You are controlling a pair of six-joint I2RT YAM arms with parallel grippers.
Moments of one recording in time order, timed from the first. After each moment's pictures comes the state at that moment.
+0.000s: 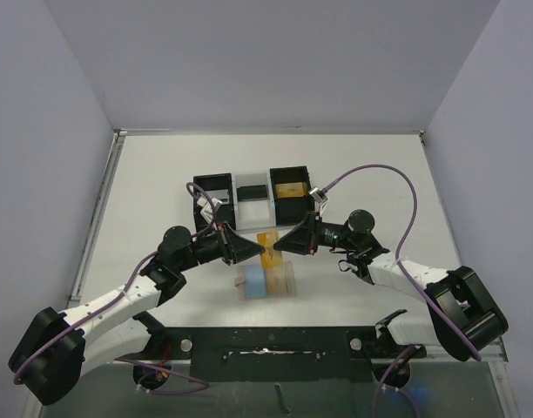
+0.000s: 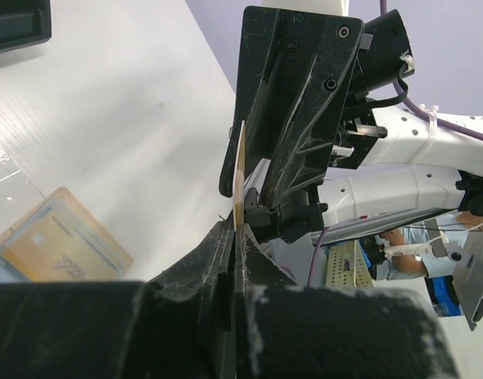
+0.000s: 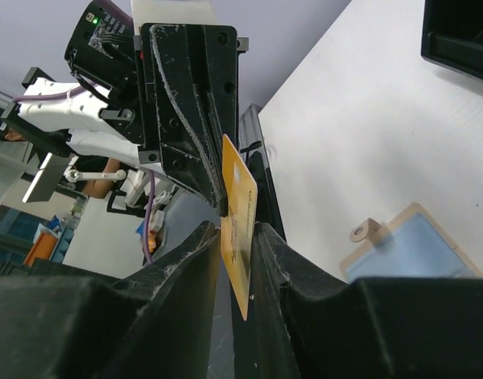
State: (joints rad) left arm -0.66 1.00 0.37 0.58 0.50 -1.01; right arm 0.51 1.29 0.44 0.89 -0.91 0.97
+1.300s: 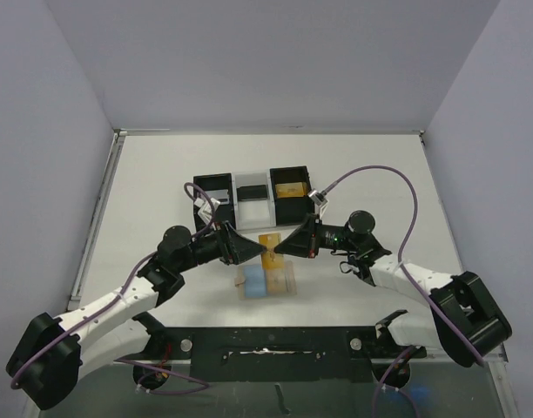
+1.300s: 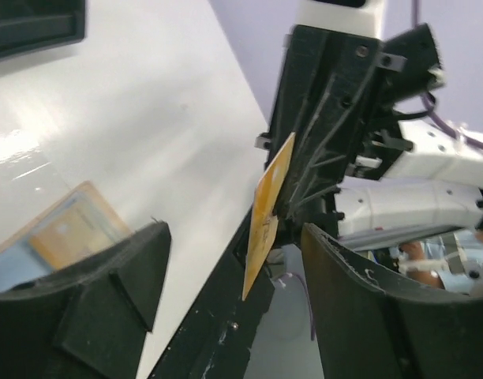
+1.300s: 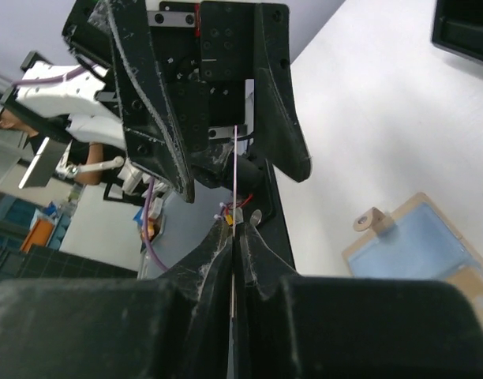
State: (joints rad) left arm -0.66 0.98 0.38 0.54 0.47 -0.99; right arm 0.51 1.27 0.43 0.91 -0.96 0.98
